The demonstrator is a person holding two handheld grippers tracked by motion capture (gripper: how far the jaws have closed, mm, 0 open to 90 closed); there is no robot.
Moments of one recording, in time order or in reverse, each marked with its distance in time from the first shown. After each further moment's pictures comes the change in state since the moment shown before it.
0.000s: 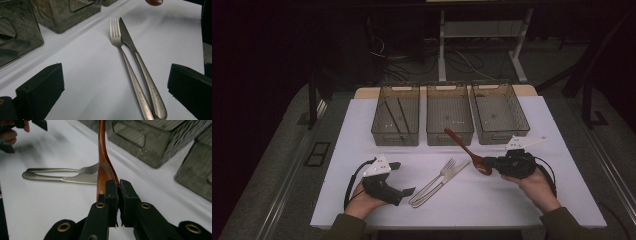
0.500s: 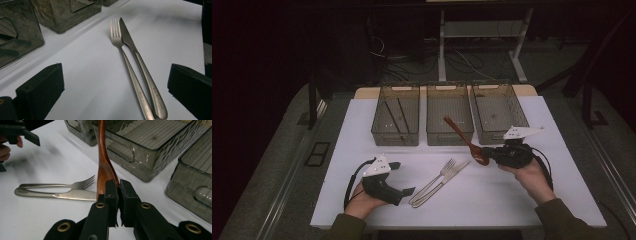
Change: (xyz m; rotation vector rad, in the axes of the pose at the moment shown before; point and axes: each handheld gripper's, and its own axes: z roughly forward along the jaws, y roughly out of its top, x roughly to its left) left arm 0.001 0.000 -0.001 0.001 0.001 0.003; right arm -0.011 0.019 0.007 -0.026 -0.010 0.029
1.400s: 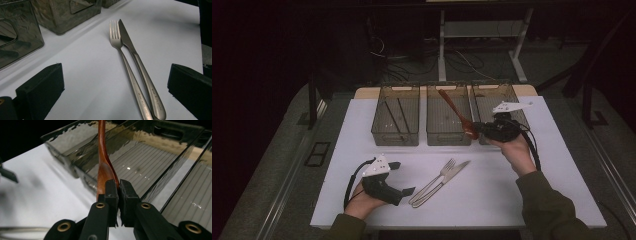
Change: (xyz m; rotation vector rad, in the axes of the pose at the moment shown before) left arm 0.000 0.000 -0.001 -0.013 -0.002 -0.005; right arm -0.020 0.060 0.027 -0.077 -0.066 0.017
